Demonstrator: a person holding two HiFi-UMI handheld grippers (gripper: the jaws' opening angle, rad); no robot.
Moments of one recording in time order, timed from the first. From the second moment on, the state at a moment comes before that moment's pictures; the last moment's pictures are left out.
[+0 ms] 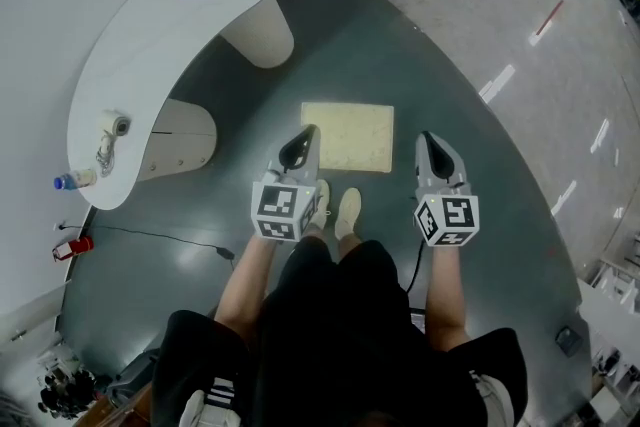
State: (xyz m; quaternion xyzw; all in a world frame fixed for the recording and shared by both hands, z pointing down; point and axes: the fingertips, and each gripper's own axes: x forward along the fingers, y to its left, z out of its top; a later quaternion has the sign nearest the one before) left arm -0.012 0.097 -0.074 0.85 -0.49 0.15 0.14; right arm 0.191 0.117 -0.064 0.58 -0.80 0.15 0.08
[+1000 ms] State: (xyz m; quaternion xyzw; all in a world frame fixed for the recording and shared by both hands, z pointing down) left arm -0.036 0.055 0.137 0.83 -0.45 0.22 0.22; right arm 0.171 0.080 0.149 0.59 -0.76 0.25 0.13
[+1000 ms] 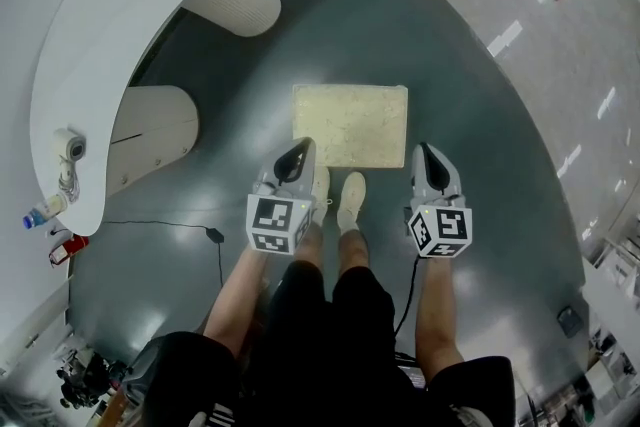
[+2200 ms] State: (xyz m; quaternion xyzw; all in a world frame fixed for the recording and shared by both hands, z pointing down) left arm -0.056 0.022 0.319 0.81 -0.44 0.27 0.27; right arm 0.169 0.056 0.347 0.57 -0.74 0.30 0.20
